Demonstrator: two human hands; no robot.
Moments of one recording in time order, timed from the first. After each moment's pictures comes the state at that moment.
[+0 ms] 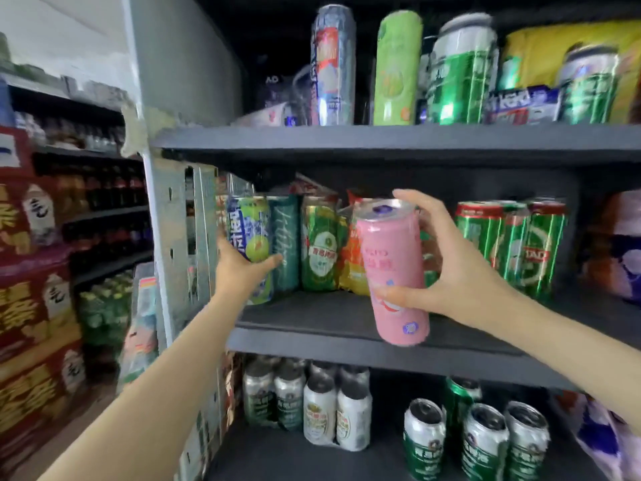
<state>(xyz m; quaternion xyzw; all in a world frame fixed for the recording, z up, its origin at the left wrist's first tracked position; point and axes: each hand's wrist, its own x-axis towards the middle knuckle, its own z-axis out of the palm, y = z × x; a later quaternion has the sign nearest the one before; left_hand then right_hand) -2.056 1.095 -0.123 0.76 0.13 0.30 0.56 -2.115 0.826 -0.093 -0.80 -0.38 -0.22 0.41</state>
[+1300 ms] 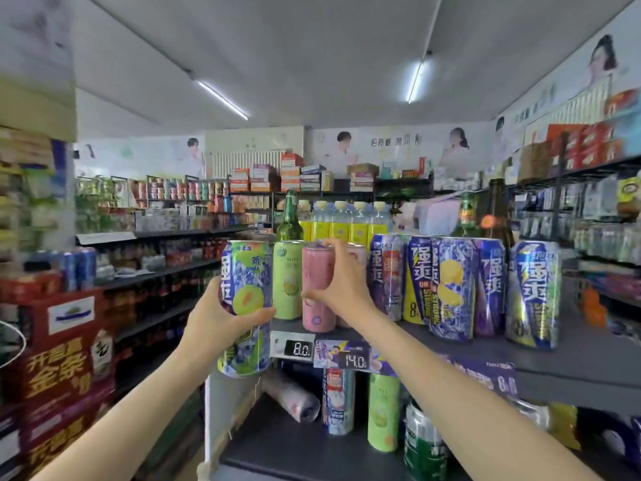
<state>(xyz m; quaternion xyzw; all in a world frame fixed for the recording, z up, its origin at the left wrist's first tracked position) -2.186 1.099 0.339 0.77 0.05 0.34 0.54 -2.071 0.938 0.367 -0.80 -0.33 -0.28 0.41</state>
